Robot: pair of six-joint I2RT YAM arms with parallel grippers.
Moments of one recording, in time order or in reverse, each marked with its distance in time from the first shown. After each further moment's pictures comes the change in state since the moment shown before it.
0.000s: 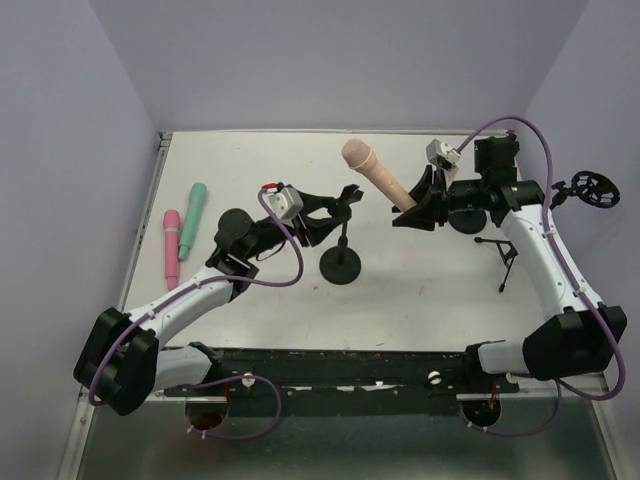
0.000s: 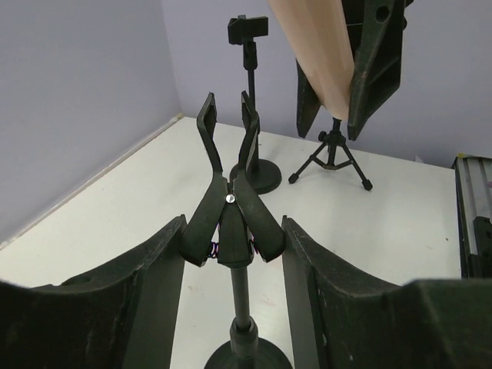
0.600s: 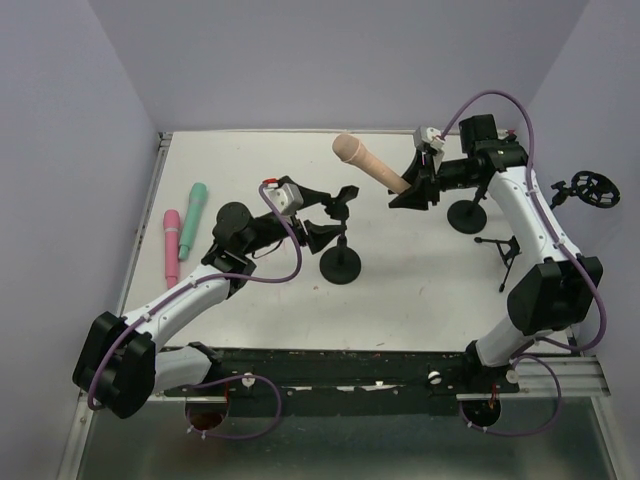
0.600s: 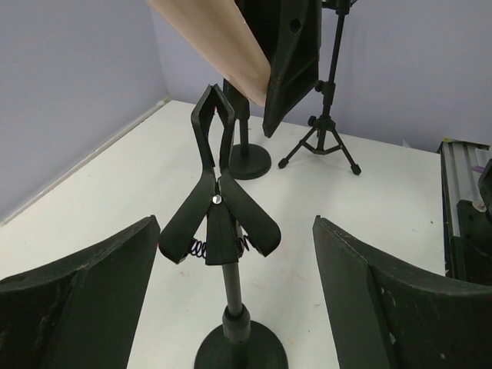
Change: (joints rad) left arm 0.028 -0.018 0.039 -0.119 0.058 0.005; right arm 0.007 0.289 0.310 -0.302 0.074 -0.404
